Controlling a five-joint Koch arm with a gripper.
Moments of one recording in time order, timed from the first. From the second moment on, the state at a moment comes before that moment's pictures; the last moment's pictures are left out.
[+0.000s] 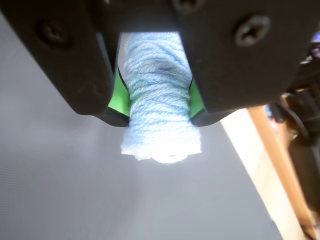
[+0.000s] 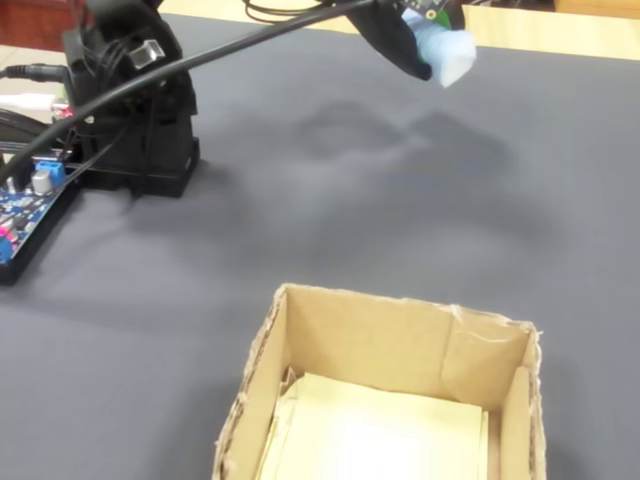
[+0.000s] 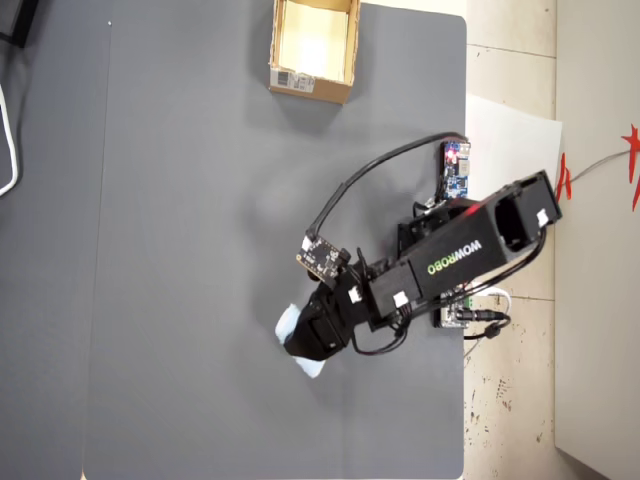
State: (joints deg) arm -23.6 109.1 131.1 22.0 105.1
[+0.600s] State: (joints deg) arm 30.1 104.0 116.3 19.5 60.3
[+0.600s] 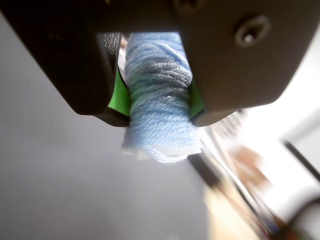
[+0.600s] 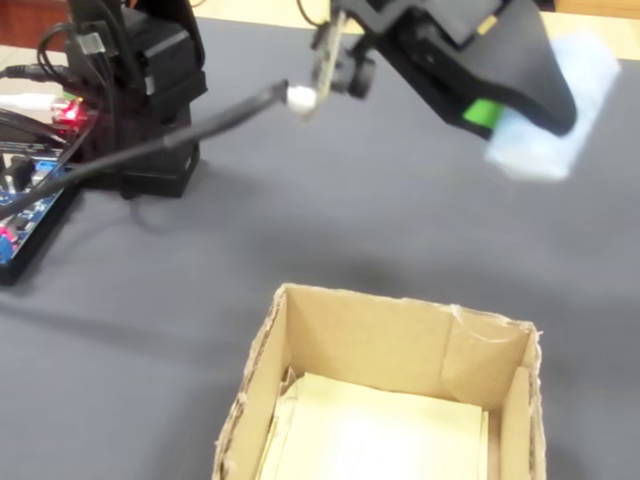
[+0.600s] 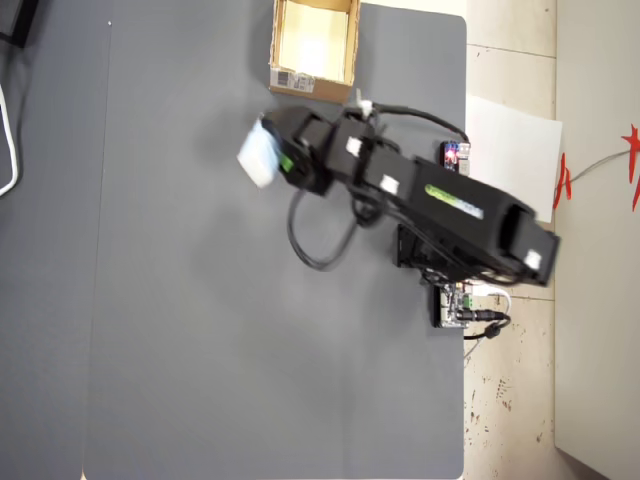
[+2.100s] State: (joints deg) arm 54.1 89.8 113.1 7.5 79.6
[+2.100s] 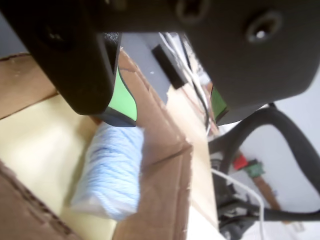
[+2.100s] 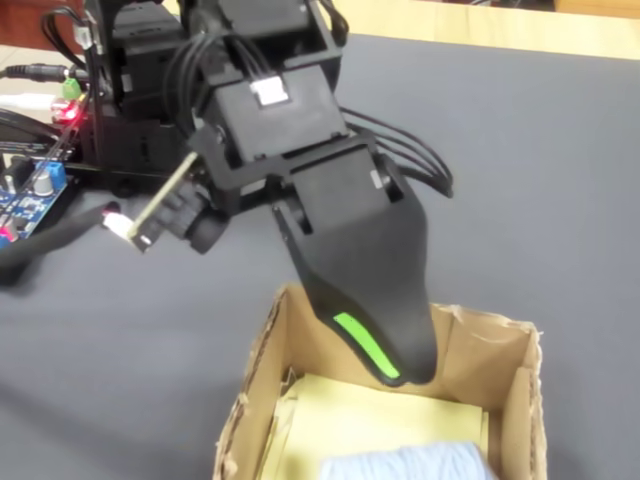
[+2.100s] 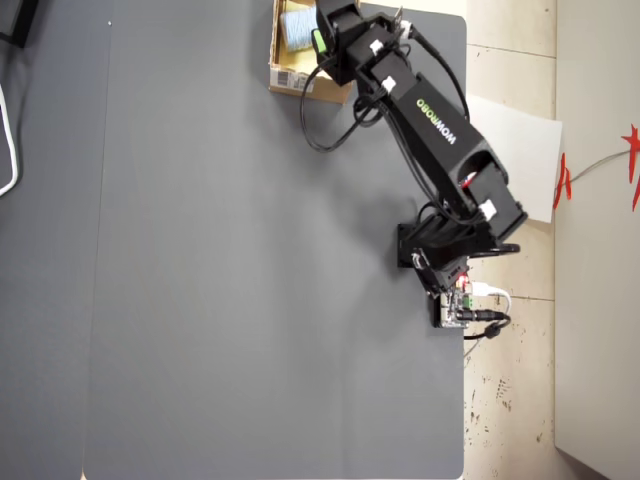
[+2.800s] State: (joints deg) arm 32.8 115.8 139.1 -4.5 86.0
